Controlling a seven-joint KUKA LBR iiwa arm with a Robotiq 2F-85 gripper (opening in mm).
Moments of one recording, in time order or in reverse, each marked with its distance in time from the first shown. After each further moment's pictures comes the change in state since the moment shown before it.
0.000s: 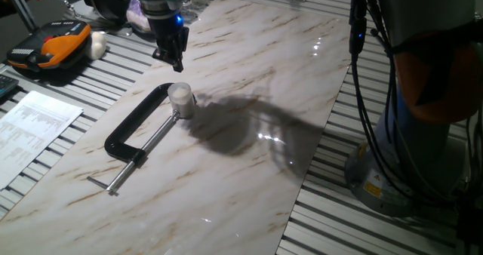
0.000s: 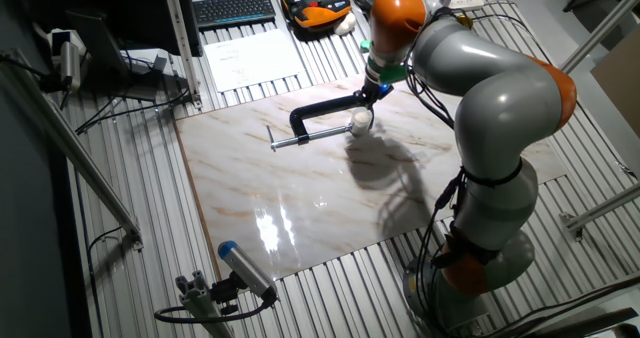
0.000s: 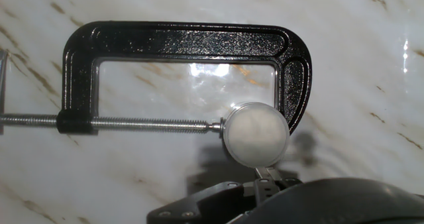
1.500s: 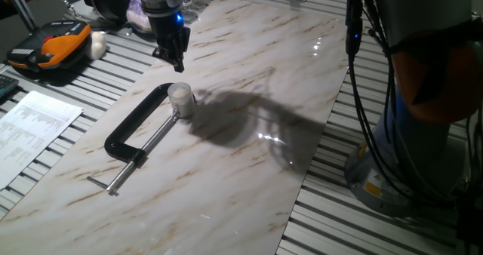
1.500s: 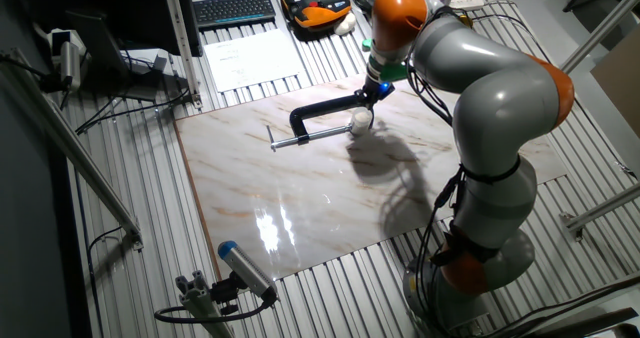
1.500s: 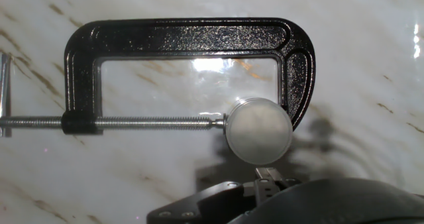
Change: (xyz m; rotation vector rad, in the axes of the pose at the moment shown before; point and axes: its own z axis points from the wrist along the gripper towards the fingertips) arm 0.001 0.001 0.003 -0.046 0.033 0.041
